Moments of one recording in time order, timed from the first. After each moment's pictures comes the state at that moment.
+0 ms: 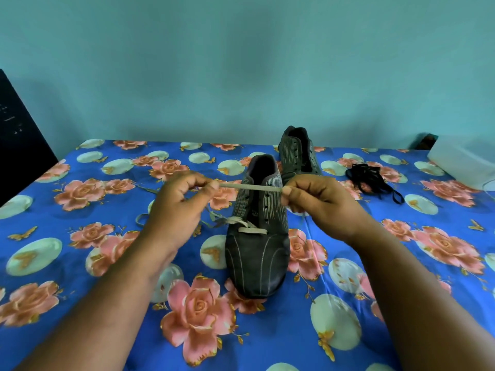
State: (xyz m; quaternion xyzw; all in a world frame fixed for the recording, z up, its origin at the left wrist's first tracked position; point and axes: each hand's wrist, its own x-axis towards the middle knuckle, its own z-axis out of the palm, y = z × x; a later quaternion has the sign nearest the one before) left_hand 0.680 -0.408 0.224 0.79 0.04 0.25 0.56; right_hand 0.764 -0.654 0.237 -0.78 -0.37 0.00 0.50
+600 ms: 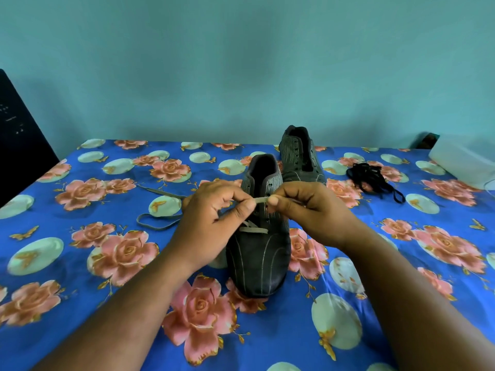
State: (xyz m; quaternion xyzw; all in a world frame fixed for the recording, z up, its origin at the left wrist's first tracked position) left_hand 0.681 -0.432 0.211 0.83 -0.13 0.27 0.46; right_hand 0.753 -0.642 0.234 -0.78 -0.40 0.02 0.48
